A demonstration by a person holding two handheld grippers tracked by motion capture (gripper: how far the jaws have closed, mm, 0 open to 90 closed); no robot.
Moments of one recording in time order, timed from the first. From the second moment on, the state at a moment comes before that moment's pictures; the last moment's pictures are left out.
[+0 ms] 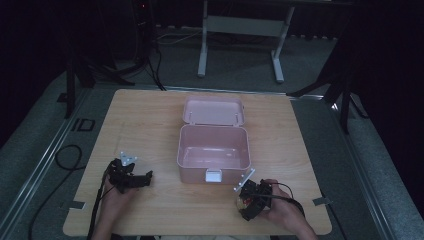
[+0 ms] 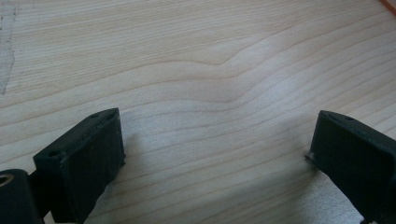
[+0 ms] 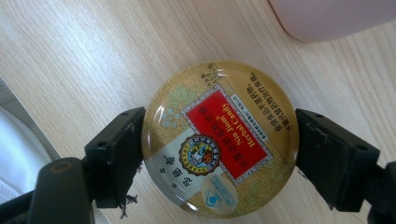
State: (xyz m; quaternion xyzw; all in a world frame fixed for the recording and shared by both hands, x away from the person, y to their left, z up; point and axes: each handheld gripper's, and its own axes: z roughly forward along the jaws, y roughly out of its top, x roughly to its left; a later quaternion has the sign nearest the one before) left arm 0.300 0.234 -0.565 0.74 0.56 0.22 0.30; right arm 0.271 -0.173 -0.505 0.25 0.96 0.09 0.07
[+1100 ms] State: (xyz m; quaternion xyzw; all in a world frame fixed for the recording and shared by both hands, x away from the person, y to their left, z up) left arm 0.300 0.234 -0.565 0.74 0.56 0.22 0.30; right arm 0.282 -0.194 -0.474 0.26 0.96 0.07 0.07
